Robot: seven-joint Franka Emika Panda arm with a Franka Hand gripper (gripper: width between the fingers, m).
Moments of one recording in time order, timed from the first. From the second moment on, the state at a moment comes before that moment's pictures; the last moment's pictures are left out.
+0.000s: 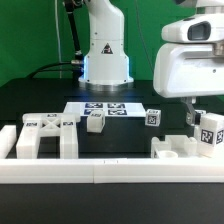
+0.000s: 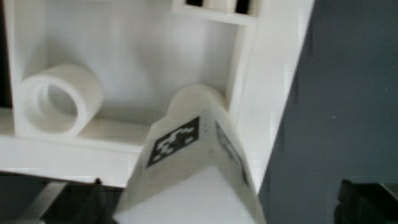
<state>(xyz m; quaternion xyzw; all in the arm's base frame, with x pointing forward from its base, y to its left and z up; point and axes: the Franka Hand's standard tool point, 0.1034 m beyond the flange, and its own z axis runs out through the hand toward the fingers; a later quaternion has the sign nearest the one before) 0.634 0.133 0.081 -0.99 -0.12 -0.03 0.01</state>
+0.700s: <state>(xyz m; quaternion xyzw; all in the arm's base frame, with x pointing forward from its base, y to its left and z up) 0.635 0.129 0.082 -0.98 -0.21 -0.03 0.00</state>
